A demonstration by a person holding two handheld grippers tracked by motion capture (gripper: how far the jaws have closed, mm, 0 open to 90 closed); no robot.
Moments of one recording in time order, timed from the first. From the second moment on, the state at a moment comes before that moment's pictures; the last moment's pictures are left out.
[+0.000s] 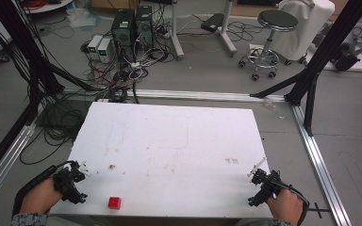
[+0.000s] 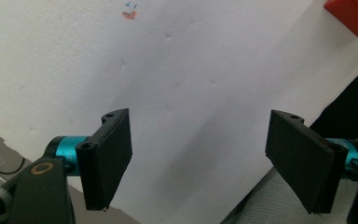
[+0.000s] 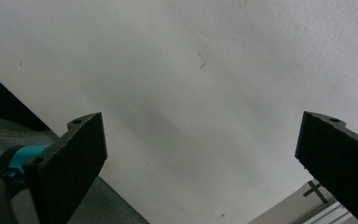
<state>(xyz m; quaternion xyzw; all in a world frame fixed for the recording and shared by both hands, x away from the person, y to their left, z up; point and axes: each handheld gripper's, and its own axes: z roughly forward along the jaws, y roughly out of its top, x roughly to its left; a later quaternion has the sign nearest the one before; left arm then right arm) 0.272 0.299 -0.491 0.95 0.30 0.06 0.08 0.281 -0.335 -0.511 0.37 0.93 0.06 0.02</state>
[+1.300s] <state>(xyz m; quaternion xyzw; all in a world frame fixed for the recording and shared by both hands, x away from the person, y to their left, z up) 0.258 0.257 -0.484 0.98 0.14 0.07 0.09 0.282 -0.335 -0.512 0.37 0.93 0.06 0.02</state>
